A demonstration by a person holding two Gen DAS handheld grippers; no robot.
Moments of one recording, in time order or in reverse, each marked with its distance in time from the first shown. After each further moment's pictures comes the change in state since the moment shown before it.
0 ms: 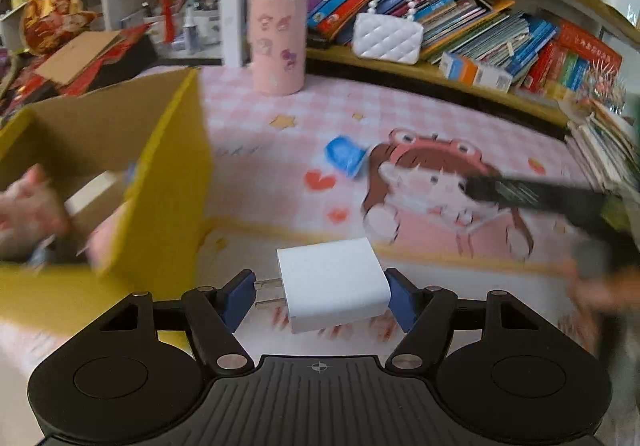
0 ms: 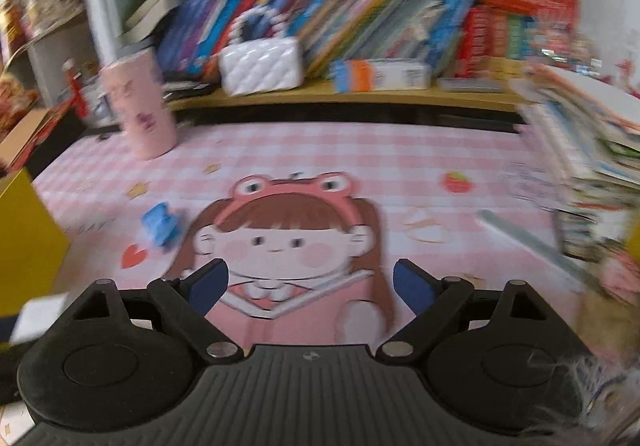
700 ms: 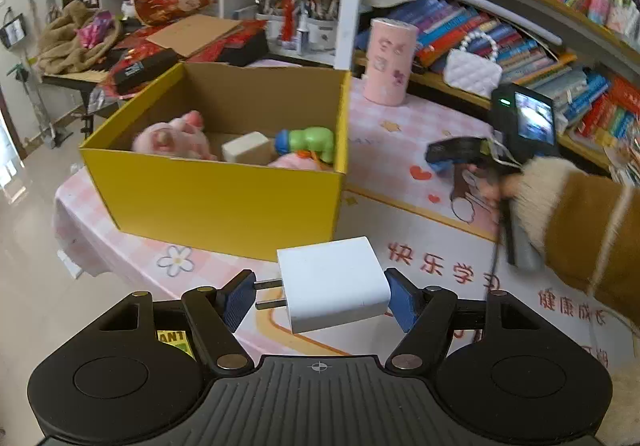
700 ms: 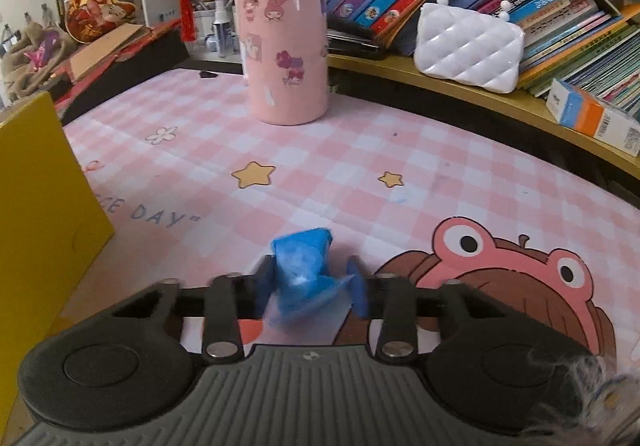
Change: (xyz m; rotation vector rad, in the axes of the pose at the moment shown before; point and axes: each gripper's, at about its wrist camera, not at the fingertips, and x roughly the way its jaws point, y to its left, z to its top) left arm -0.088 0.066 -0.049 -0.183 -0.057 0.144; right arm 0.128 0.109 0.037 -0.233 0.059 0.241
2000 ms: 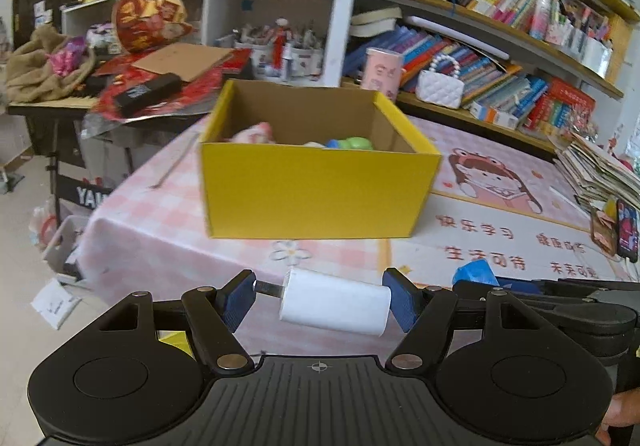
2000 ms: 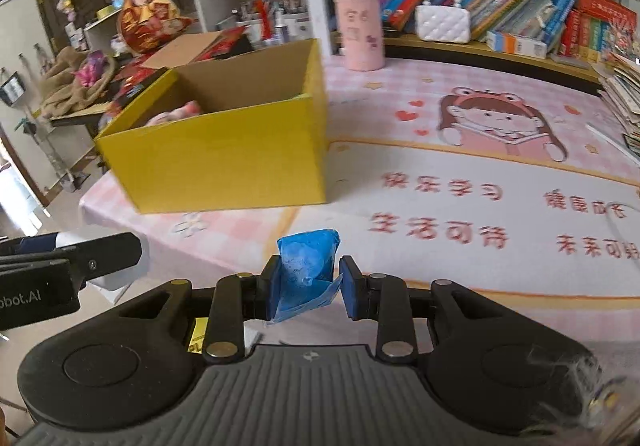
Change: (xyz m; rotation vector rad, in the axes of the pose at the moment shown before) left arm -0.050 0.178 -0.033 0.128 -0.096 -0.214; right arm -0.254 0.258 -0.161 0.163 -0.009 -0.071
